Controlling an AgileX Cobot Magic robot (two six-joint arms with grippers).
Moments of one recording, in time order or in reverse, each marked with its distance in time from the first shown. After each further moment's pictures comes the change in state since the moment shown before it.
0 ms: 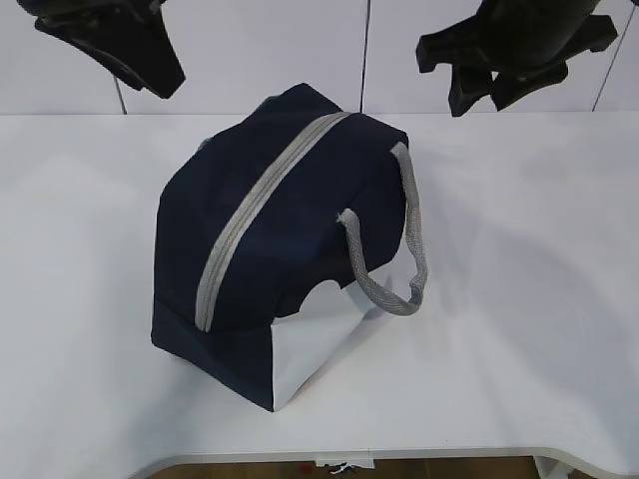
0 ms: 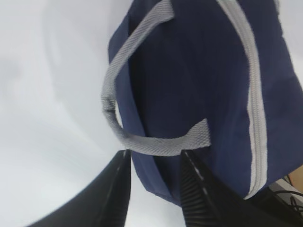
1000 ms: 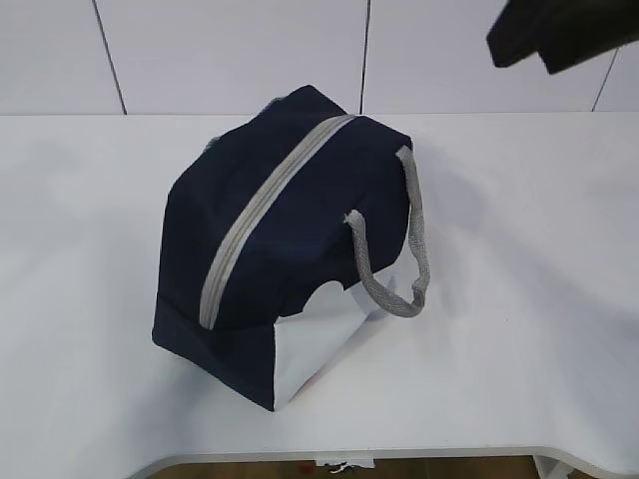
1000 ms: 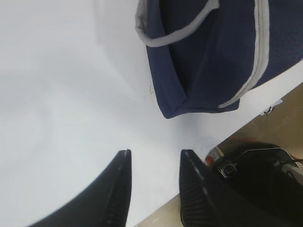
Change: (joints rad) left arm 0.002 -0.491 0.373 0.151 0.010 -0.081; right arm 0.000 -0.371 0.082 0.407 0.206 -0.184
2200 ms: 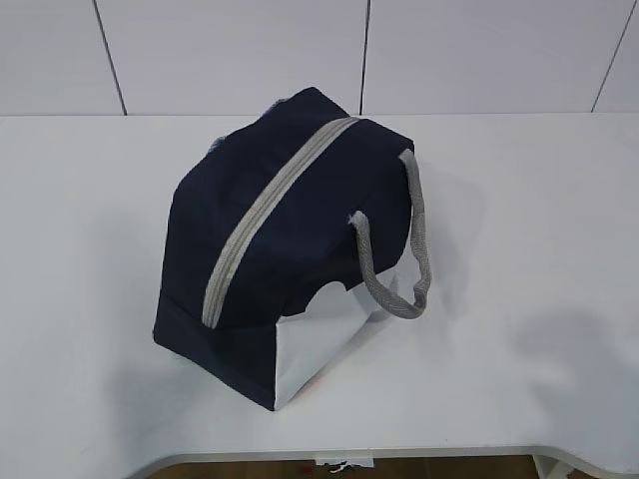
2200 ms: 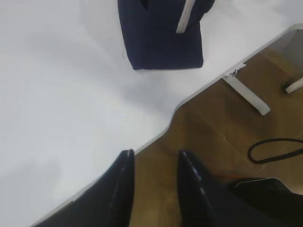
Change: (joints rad) left arm 0.000 -0.931 0.633 -0.068 -0.010 -0.001; right arm 0.000 -1.119 0.750 -0.118 0.014 -0.136
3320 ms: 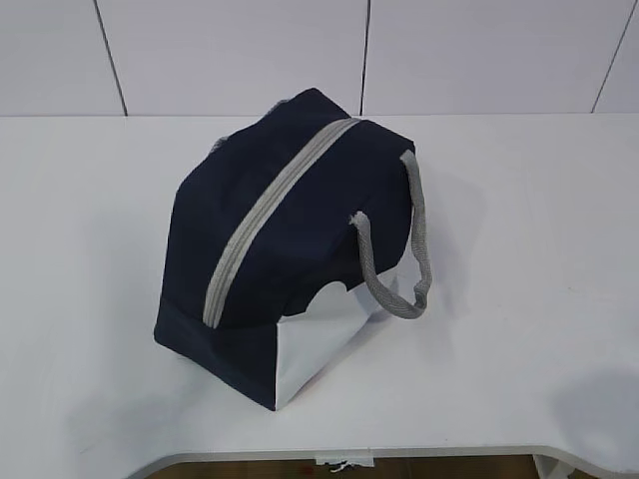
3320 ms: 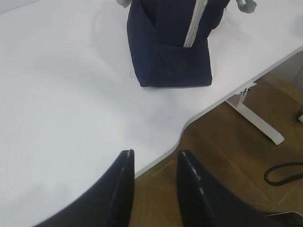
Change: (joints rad) left arm 0.000 -0.207 0.171 0.009 -0.120 0.000; right arm 0.000 -0.272 0.311 -0.047 -0.113 -0.019
